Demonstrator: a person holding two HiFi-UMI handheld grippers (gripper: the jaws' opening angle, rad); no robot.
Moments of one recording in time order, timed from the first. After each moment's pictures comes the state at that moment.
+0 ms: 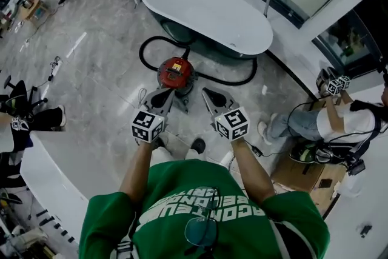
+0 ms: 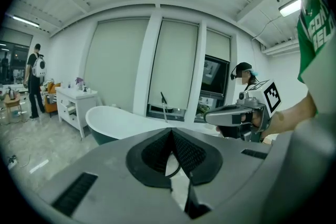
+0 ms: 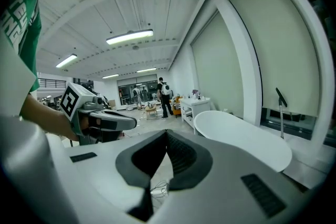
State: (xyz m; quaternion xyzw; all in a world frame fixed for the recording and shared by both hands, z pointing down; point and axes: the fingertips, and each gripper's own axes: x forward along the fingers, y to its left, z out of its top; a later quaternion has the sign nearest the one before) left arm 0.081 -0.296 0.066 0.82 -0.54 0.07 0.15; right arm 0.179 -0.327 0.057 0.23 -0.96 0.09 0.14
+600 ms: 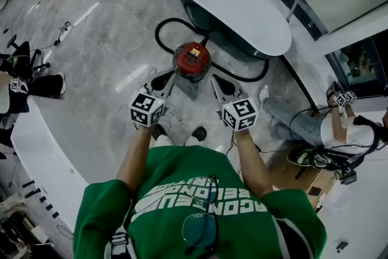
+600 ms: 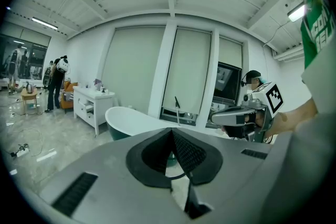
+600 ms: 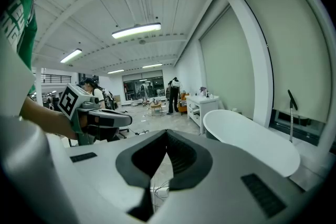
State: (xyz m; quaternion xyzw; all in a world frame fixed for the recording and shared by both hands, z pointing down) left arm -0.026 -0.236 0.062 0.79 -0.60 0.04 0.16; right arm 0.091 -0.285 0.051 0.20 -0.96 0.08 0.16
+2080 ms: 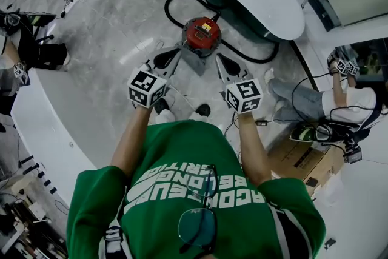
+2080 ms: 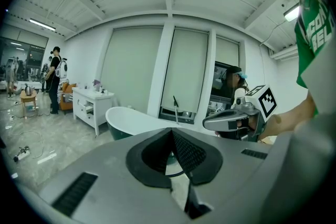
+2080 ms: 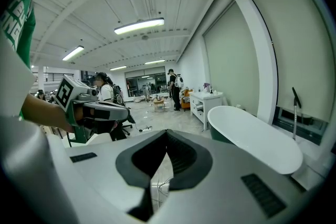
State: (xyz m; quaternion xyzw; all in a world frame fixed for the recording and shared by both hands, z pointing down) left arm -0.033 -0.208 0.057 0.79 -0.59 0.05 0.16; right arm 0.071 -0.262 0.067 0.19 -0.96 0.08 0.18
